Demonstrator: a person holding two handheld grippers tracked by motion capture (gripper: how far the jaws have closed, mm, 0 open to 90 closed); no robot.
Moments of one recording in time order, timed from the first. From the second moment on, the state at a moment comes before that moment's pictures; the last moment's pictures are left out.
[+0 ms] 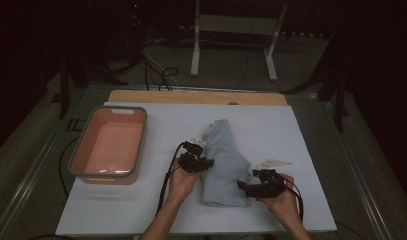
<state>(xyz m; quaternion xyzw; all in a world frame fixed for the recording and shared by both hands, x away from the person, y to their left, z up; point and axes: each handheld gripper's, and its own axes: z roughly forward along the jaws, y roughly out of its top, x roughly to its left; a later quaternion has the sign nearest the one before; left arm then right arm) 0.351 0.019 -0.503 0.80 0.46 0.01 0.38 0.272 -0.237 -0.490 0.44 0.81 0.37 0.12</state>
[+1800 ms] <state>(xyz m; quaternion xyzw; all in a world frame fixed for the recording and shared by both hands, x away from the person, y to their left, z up) 0.350 0.021 -0.507 0.81 0.45 0.00 0.38 0.281 -0.227 -0.511 0.51 0.79 0.33 0.00</state>
